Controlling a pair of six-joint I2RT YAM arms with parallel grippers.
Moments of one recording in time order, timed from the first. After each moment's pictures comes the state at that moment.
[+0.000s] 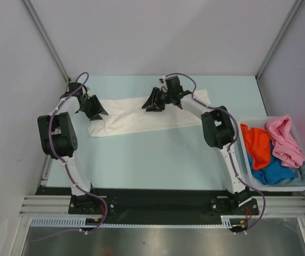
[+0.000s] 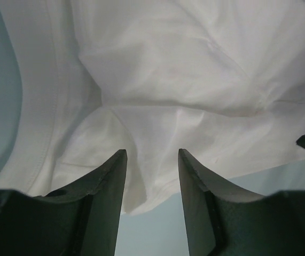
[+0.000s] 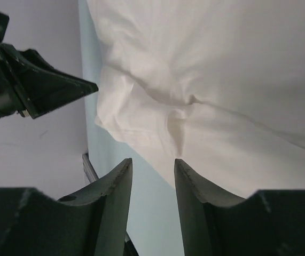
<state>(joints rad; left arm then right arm) 0.17 1.98 1.47 -0.59 0.40 -0.36 0.45 2.41 1.97 -0.20 -0.68 0.80</state>
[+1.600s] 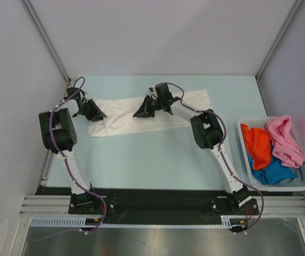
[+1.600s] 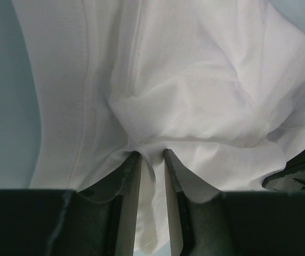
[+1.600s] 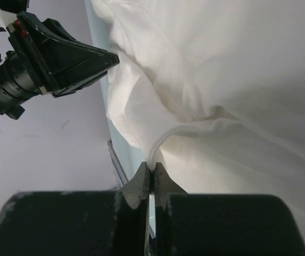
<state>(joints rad) 0.22 2.12 1.46 -0.45 0.50 -0.45 0.55 2.61 2.11 -0.15 -0.79 0.97</state>
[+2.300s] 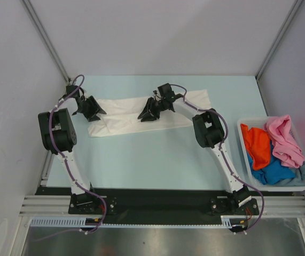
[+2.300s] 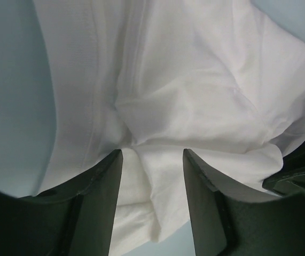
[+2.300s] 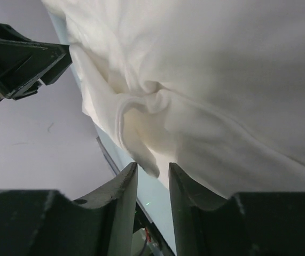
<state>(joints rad) 0.22 2.11 1.50 -0.49 0.45 -0.43 0.52 2.62 2.16 -0.36 -0.80 0.95</state>
